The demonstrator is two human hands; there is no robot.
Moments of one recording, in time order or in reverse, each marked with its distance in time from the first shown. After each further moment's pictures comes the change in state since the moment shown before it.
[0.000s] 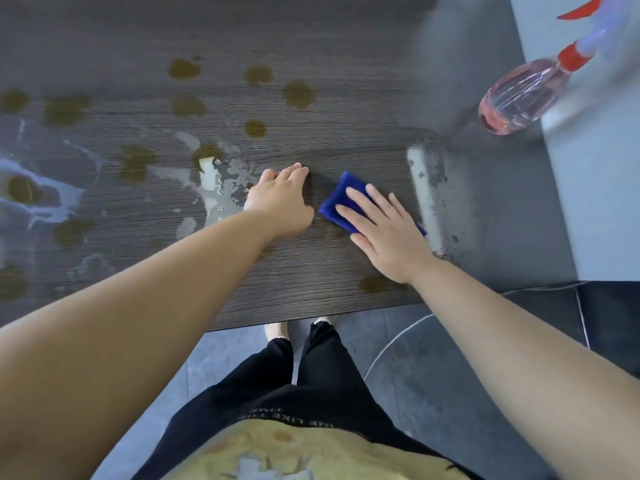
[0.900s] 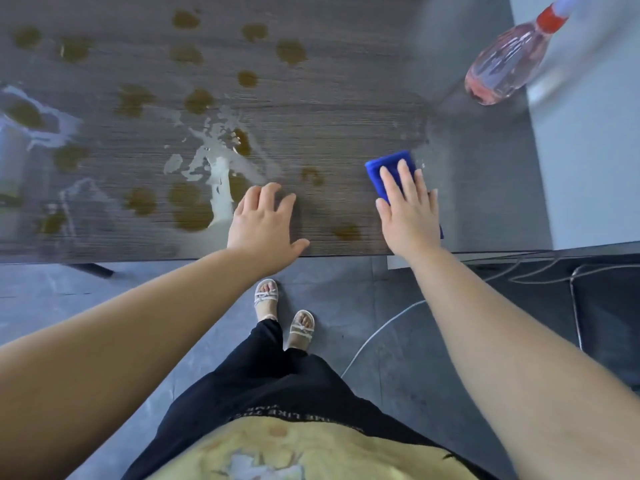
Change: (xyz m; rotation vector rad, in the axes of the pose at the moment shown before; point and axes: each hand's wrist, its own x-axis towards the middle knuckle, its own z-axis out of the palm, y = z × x) left_hand -0.101 0.023 0.080 0.174 0.154 -0.047; right_hand -0.063 0.009 0.008 0.103 0.039 0.498
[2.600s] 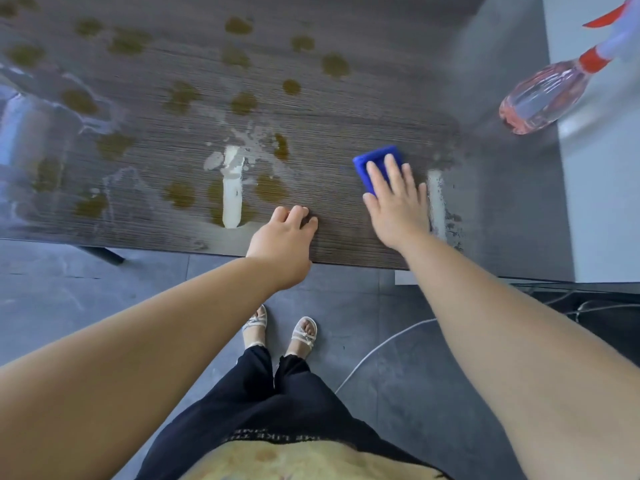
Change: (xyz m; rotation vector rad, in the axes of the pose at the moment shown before) left_hand -0.012 -0.020 0.008 0.008 -0.099 0.082; right_hand 0.032 -0.056 -0.003 -0.039 -0.119 -0.124
